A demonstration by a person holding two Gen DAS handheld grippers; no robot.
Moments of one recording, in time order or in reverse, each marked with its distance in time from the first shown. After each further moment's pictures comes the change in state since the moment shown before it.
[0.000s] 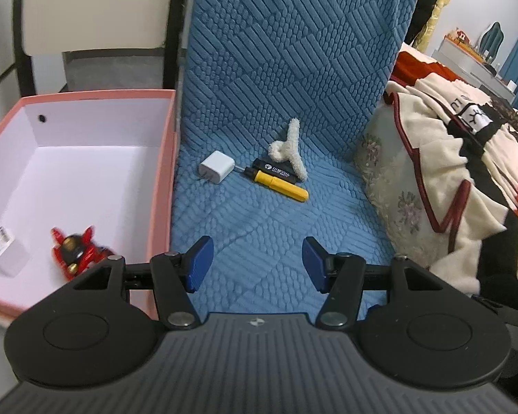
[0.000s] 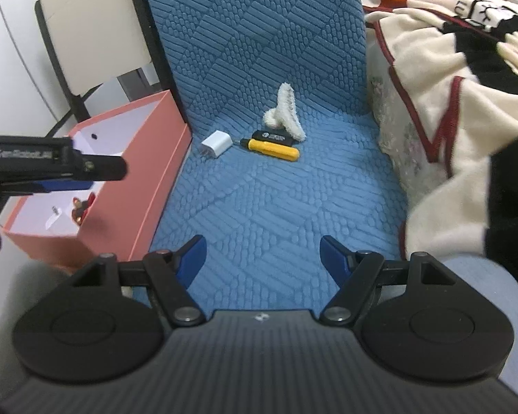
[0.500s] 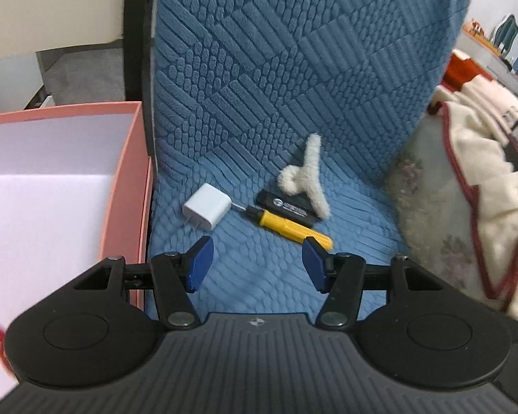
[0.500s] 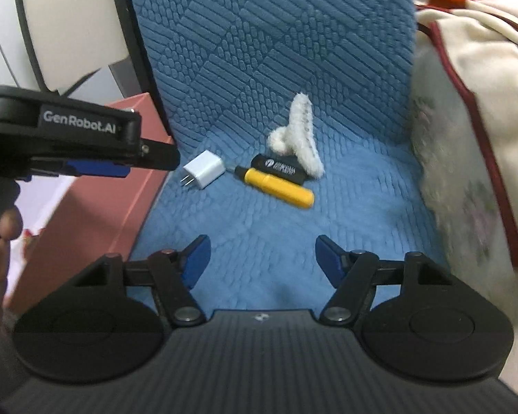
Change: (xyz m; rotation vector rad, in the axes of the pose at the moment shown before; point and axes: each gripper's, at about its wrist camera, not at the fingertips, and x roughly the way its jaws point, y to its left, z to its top) left arm 0.134 0.001 0.075 0.006 0.048 0.026; right arm 0.116 0.003 0.061 -0.096 0.020 0.006
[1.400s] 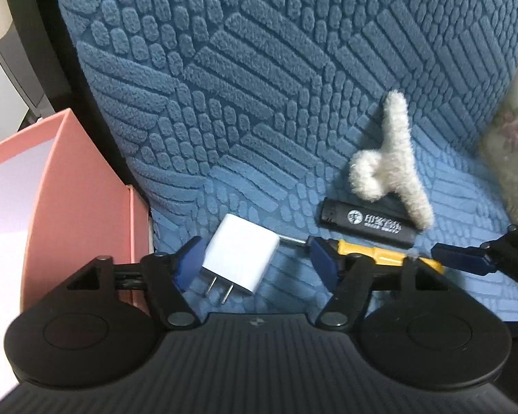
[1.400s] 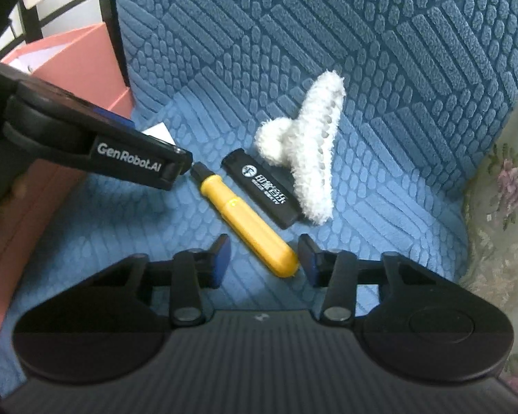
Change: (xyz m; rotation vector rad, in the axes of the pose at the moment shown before) left arm 0.142 0.021 0.038 0.183 0.120 0.161; right arm 0.117 -0.018 0.041 -0.255 0.166 -0.005
